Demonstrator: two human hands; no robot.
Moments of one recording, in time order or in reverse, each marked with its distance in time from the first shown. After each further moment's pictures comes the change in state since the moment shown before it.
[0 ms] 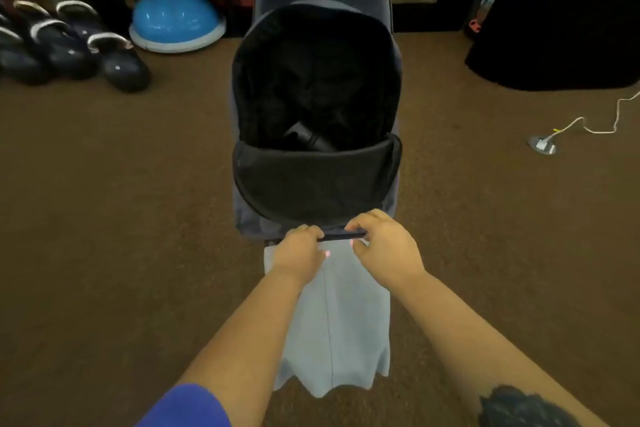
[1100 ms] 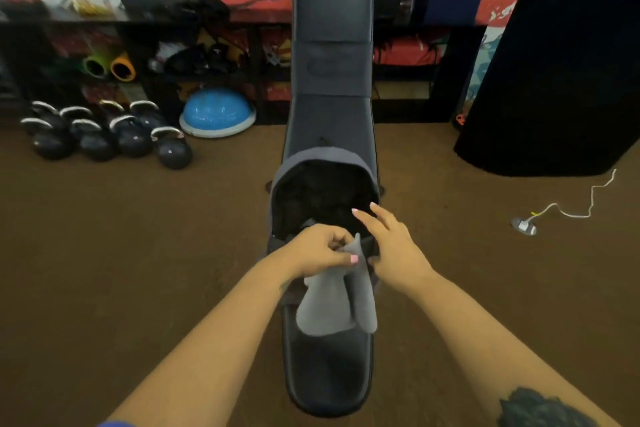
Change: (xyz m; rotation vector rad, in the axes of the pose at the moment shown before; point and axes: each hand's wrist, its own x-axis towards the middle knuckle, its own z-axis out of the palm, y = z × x) left_hand -0.105 0.122 -0.254 -0.424 -0.190 0.363; right_hand -0.025 -0.109 -0.209 -0.060 -0.060 -0.161
